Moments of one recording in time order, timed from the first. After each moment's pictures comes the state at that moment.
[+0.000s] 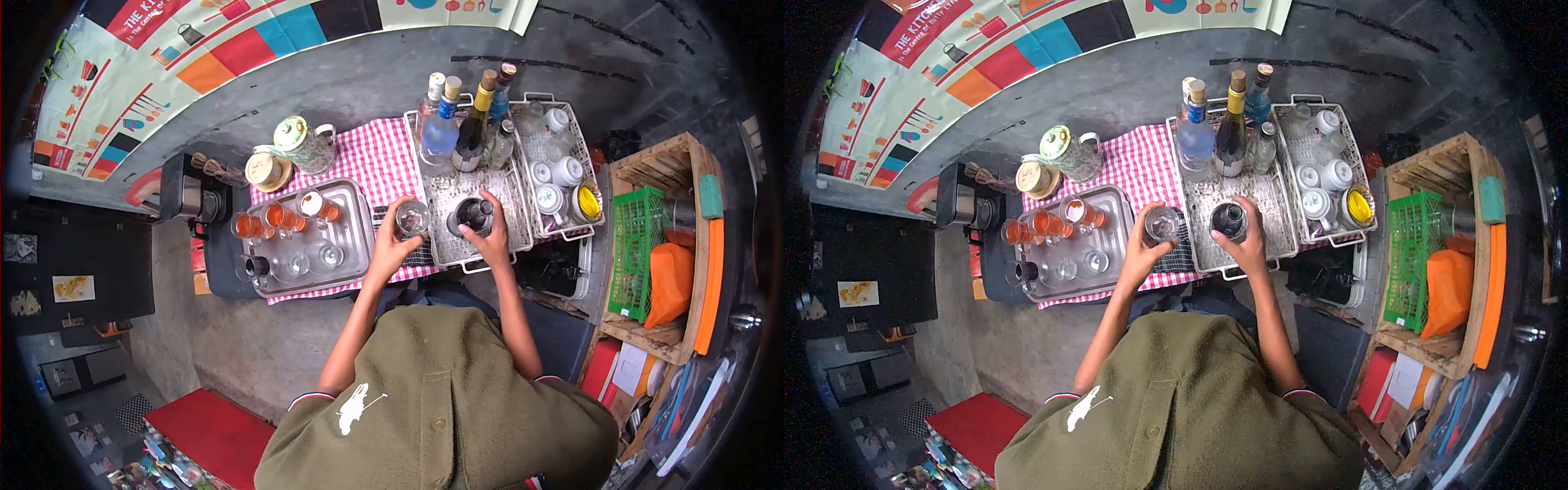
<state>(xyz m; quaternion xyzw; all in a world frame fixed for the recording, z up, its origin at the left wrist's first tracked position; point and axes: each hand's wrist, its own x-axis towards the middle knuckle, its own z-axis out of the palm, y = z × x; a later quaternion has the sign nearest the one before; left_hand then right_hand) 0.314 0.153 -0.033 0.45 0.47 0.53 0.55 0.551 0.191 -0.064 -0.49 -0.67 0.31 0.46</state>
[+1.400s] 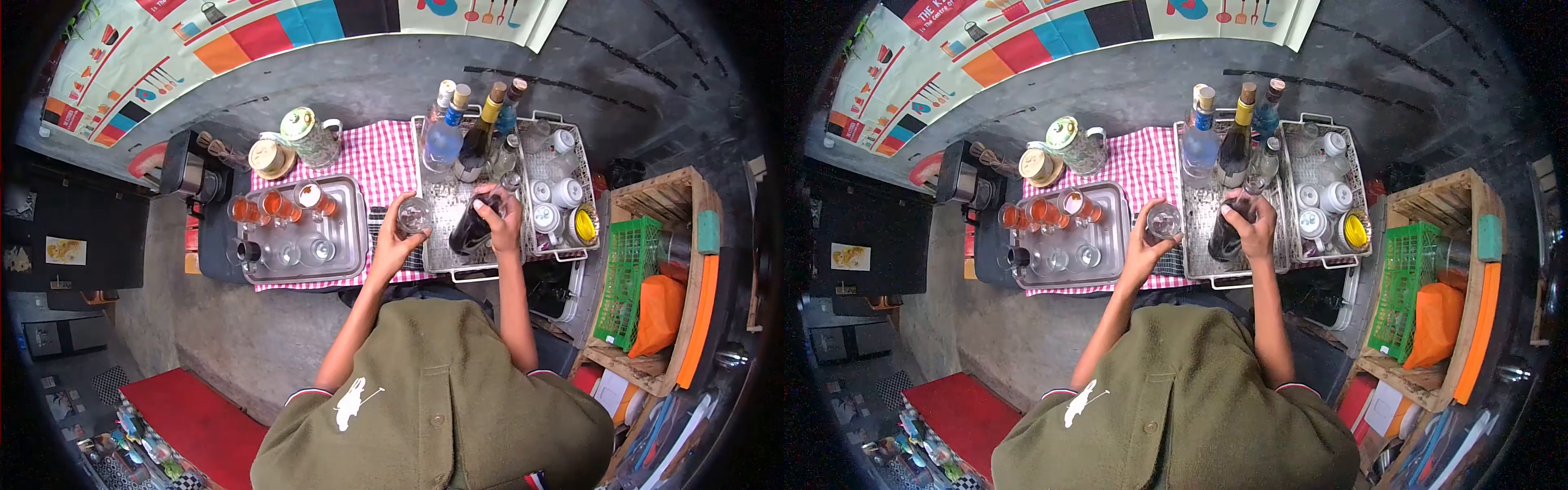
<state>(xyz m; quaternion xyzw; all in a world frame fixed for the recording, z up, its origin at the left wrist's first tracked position) 0.344 0.157 -0.016 0.41 0.48 0.57 0.52 0.557 0.242 -0.017 -0.43 -0.56 0.48 0.52</state>
